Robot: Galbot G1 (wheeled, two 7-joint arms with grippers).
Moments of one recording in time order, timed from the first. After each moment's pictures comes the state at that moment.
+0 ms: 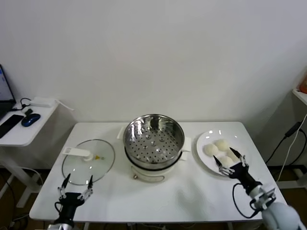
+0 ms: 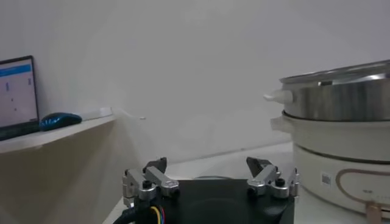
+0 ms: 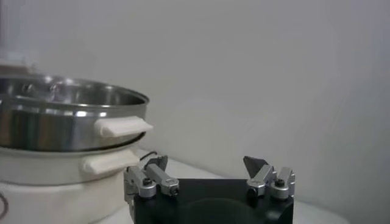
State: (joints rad) left arm 1.64 -1.49 -0.78 -1.84 -0.02 -0.26 0.16; right arm -1.28 0.79 0.56 1.67 0.34 0.07 -0.44
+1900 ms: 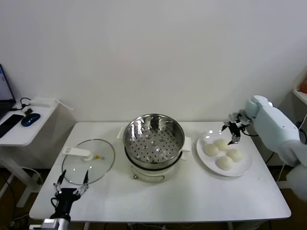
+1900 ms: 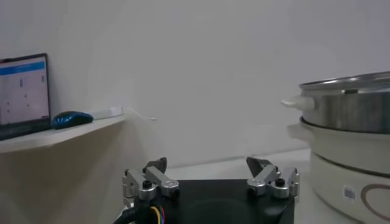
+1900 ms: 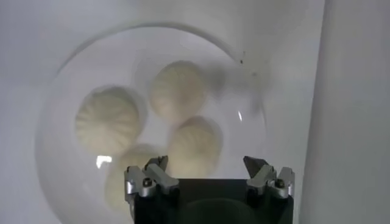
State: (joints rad) left arm 1.60 -1.46 -0.81 -1.83 -0.08 -0.23 0.15; right arm 0.09 1.07 -0.47 0.40 -0.44 0.30 -1.16
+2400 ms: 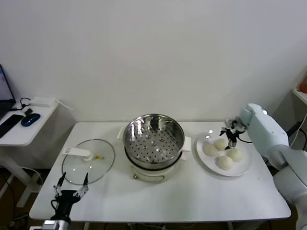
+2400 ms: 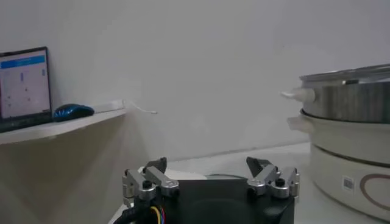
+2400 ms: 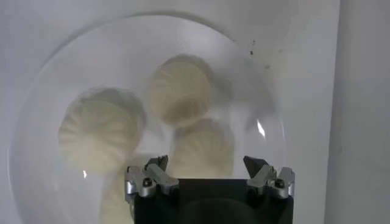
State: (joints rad) left arm 1.61 -1.46 -0.80 -1.81 -0.08 -0.23 0.15; right arm 0.05 1.13 -0.35 0.32 -0.57 0.30 -1.10
